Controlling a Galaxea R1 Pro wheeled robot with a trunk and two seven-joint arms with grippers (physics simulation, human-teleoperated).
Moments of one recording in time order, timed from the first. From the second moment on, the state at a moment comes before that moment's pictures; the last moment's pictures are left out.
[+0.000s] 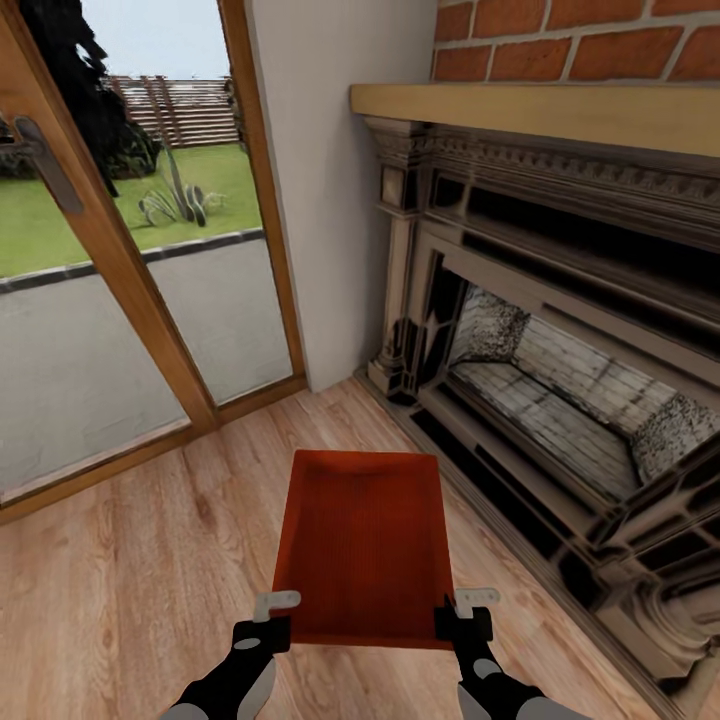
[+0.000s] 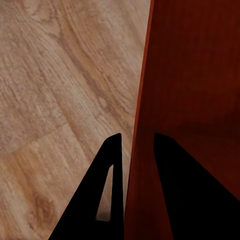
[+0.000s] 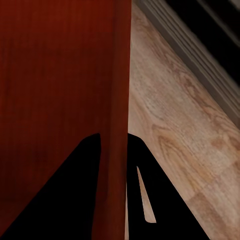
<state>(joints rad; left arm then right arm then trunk) -0.53 -0.14 -0.03 -0.30 0.05 0.02 0.26 -0.60 0.10 0.10 -0.04 0.00 -0.44 -0.21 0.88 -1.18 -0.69</state>
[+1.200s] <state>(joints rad) -0.53 -0.14 -0.03 -0.30 0.04 0.03 0.26 -0.60 0.10 0.11 -0.05 -0.01 -0.43 -0.21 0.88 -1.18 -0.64</state>
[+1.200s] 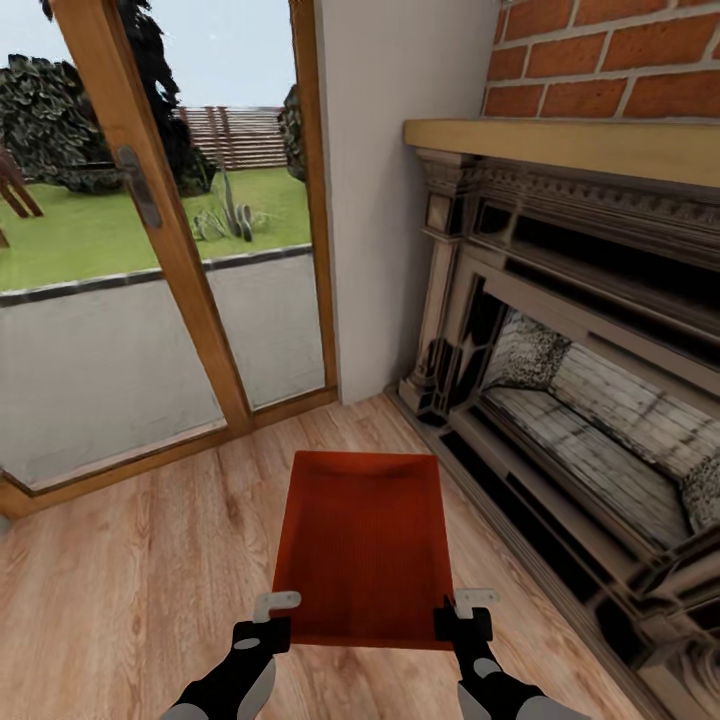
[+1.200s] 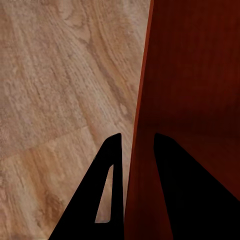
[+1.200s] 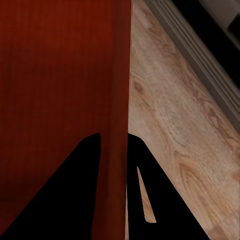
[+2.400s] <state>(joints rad) -0.53 -0.14 -0.03 -0.30 0.04 0.03 0.26 -0.60 0.10 0.10 -0.05 0.00 -0.44 -0.21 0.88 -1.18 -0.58</state>
